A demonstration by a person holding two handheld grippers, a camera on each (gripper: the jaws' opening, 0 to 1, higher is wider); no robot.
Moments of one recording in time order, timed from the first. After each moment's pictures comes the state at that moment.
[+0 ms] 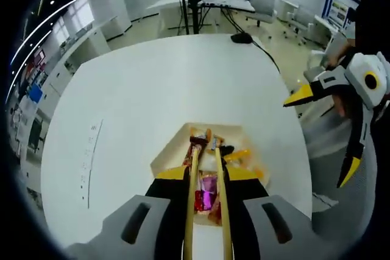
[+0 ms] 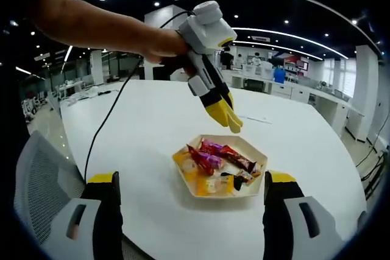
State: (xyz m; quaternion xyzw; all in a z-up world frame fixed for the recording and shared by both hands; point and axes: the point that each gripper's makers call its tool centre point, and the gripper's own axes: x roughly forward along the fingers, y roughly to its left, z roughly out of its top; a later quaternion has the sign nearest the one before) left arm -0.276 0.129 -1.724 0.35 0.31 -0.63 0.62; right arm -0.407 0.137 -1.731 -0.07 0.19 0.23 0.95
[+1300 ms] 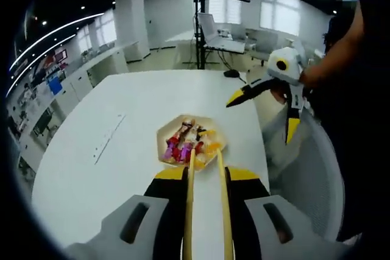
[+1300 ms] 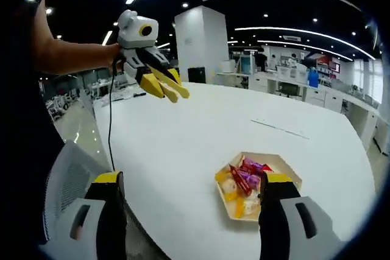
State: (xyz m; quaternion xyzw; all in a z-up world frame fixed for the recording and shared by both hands) left arm -0.345 0.306 -1.634 0.23 0.23 -0.64 0.70; right arm -0.410 0.211 -1.672 -0.07 0.17 0.39 0.90
